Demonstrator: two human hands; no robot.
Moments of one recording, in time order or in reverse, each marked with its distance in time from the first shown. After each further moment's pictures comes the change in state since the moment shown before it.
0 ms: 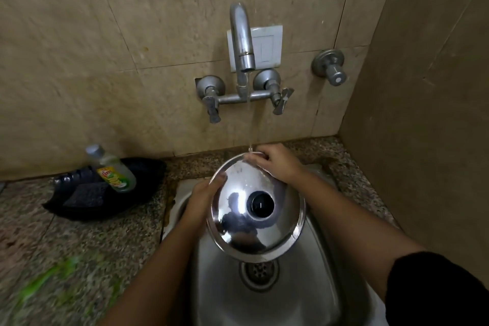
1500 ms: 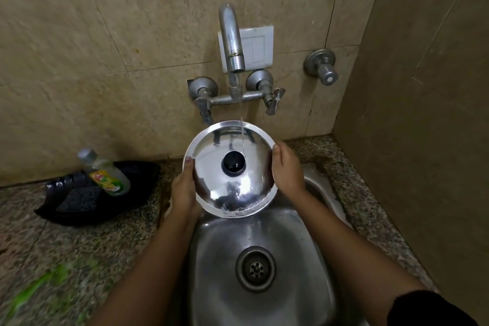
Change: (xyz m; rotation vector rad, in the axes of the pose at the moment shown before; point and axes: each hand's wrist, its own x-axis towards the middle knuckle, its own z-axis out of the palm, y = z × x) left_hand 0.041 0.000 -0.004 -0.286 0.418 -0.146; right_hand -0.030 0.003 0.016 0.206 0.422 0.349
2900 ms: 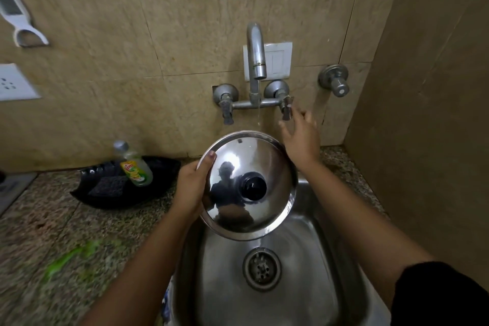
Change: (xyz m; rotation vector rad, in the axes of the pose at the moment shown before) left_hand -0.063 0.042 -0.027 0.293 -0.181 0.298; right_hand 0.032 -0.063 -0.035 -0.200 0.106 -0.191
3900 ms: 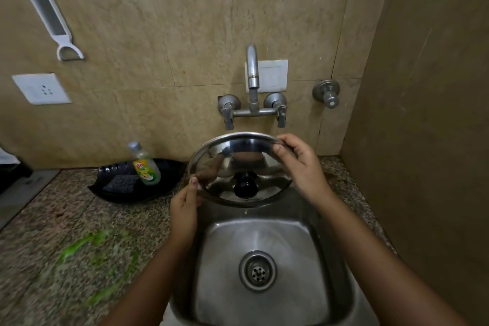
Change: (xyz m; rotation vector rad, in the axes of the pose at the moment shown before) left_hand -0.061 -0.036 -0.017 -0.005 0.137 0.209; right_hand -0.087 -0.049 -0.097 0.748 -0.343 -0.169
